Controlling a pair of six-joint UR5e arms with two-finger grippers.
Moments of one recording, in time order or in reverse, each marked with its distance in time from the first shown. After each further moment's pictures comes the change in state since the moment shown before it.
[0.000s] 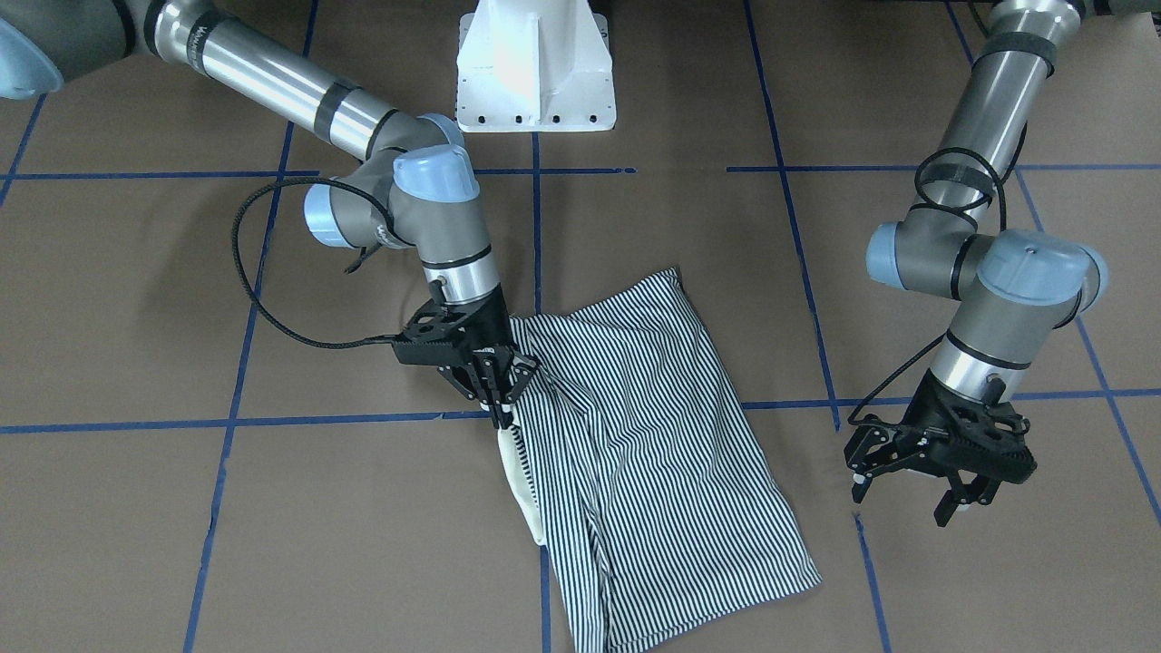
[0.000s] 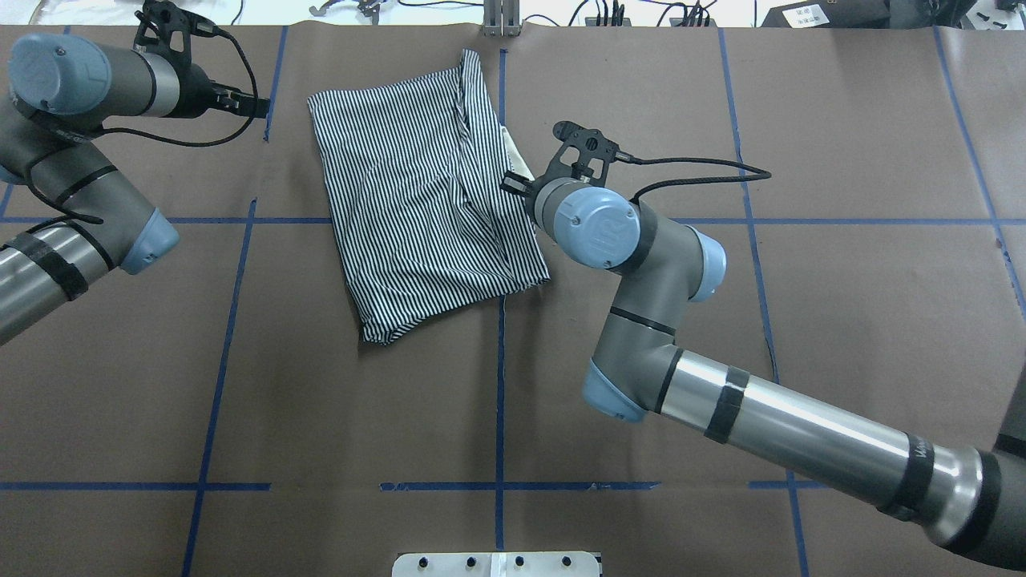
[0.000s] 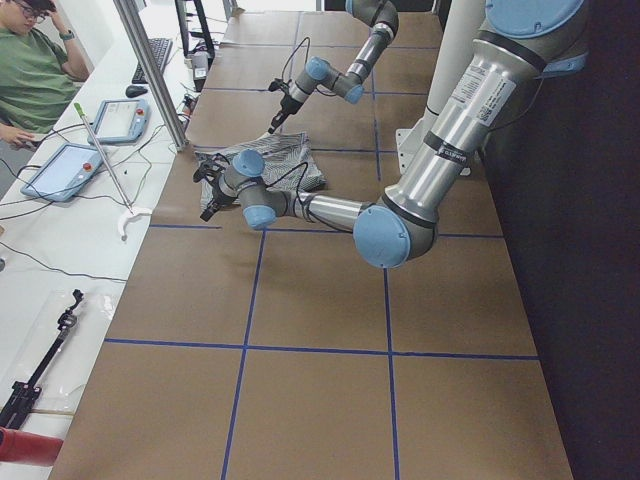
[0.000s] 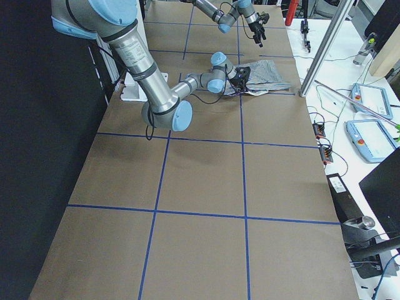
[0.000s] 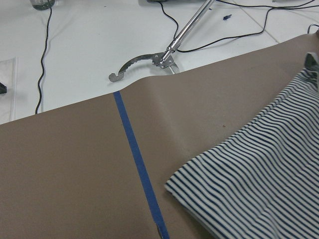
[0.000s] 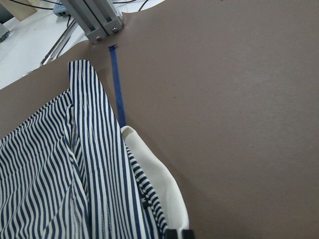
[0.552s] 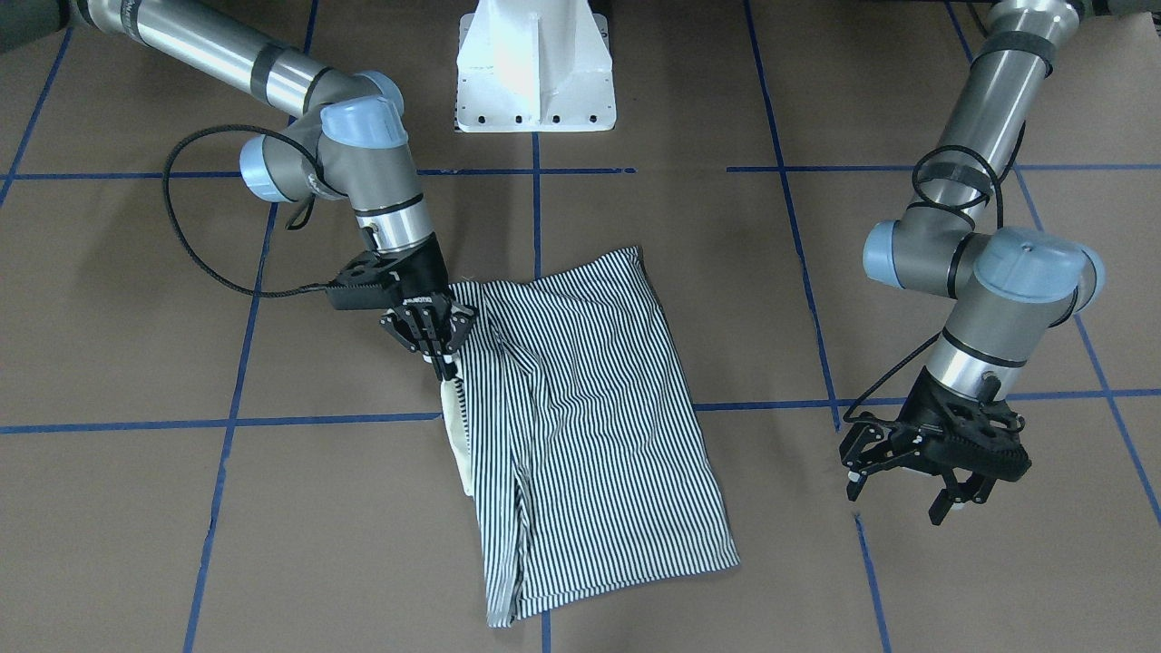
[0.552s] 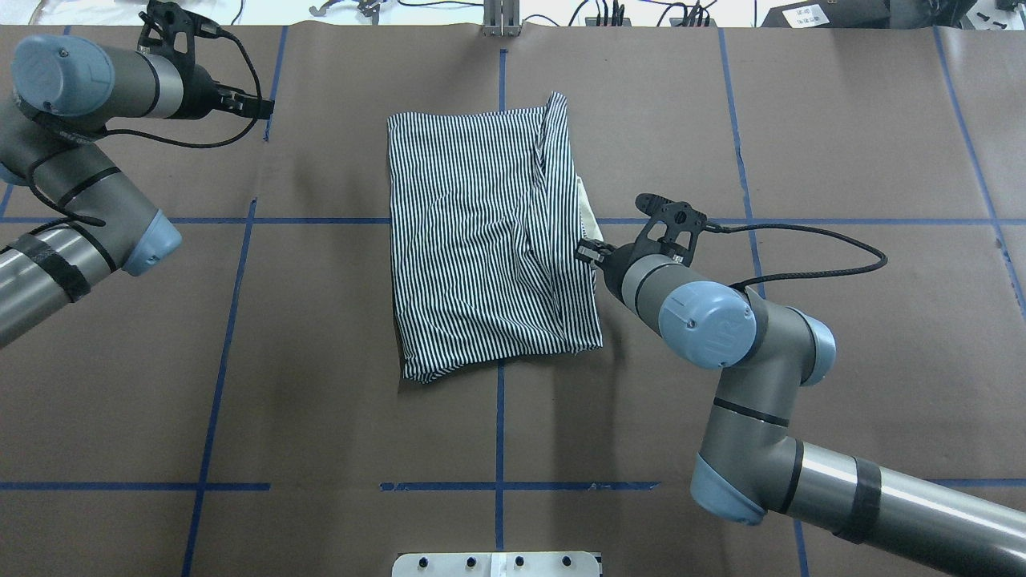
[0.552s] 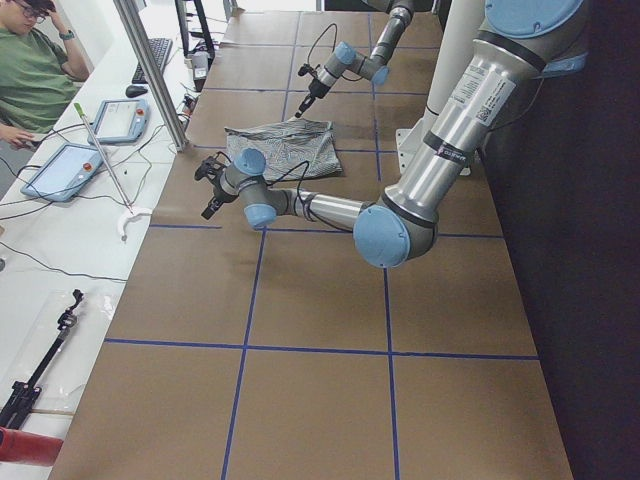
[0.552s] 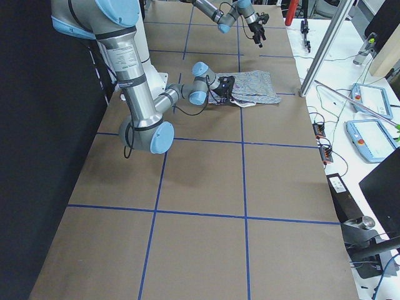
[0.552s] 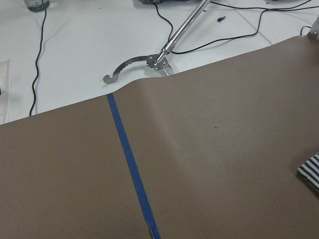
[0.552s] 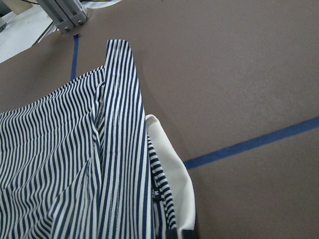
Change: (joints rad) left arm 0.005 0.000 -0.006 0.000 -0.001 0.000; right arm -0.101 -0.292 0.299 -0.009 -0.100 0.000
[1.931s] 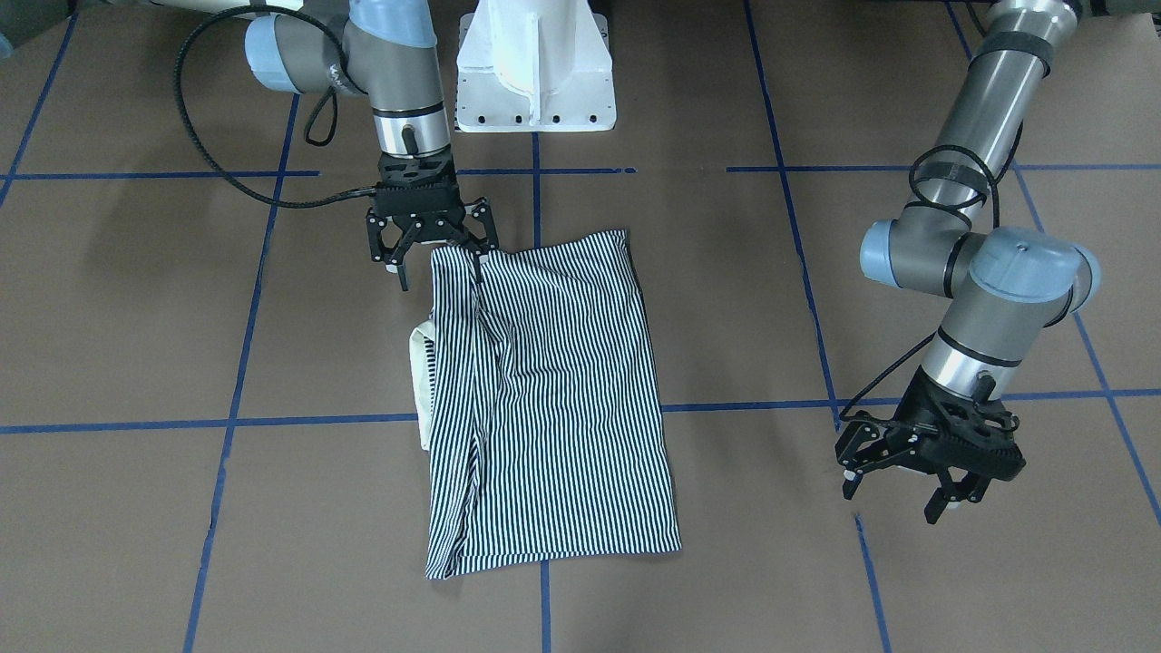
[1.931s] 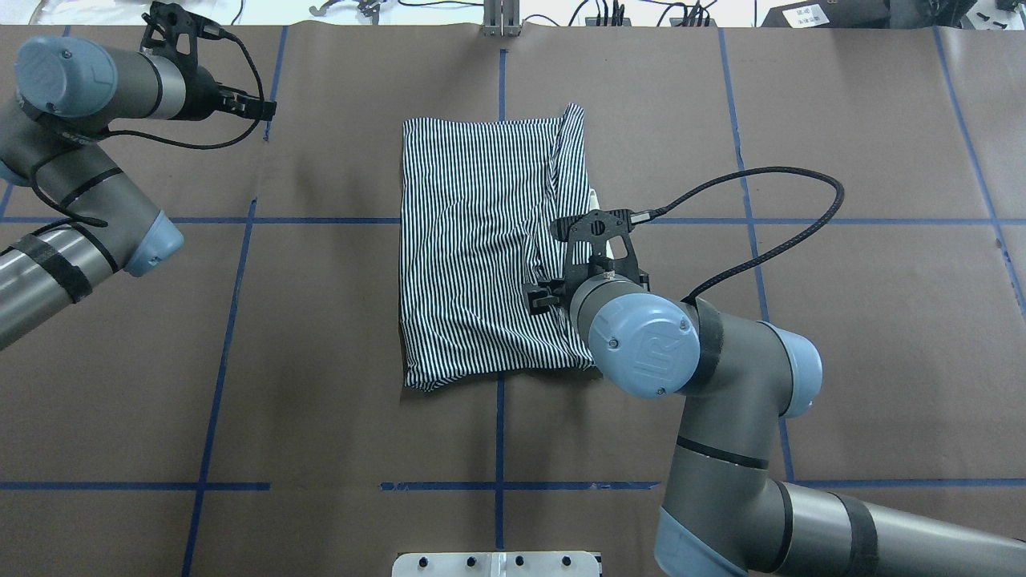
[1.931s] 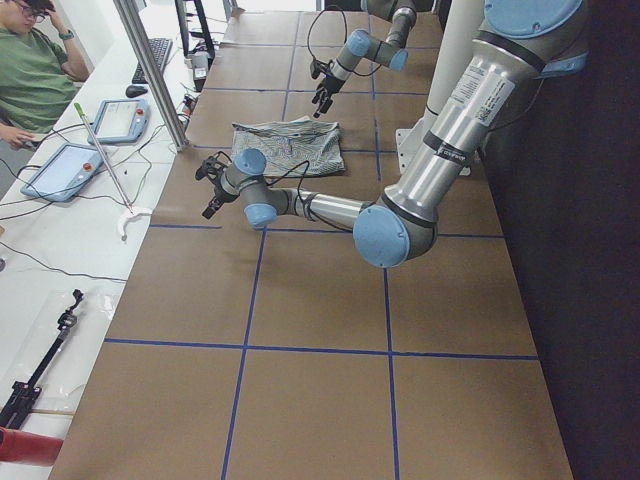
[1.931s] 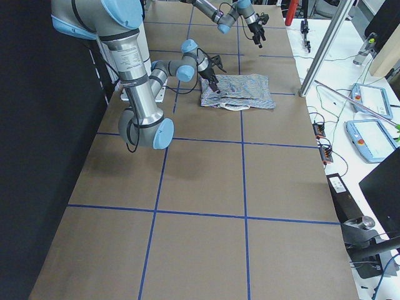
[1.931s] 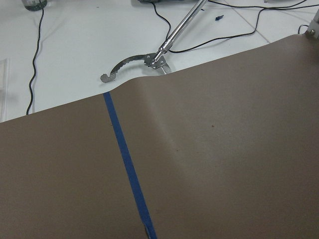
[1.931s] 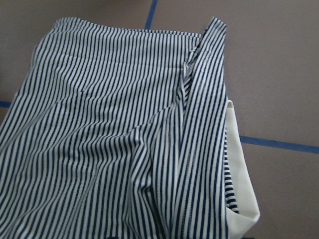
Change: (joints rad) left arm 0.003 -0.002 0.000 0.002 0.000 0.000; right arm -0.064 0.126 0.200 -0.476 0.034 -0.425
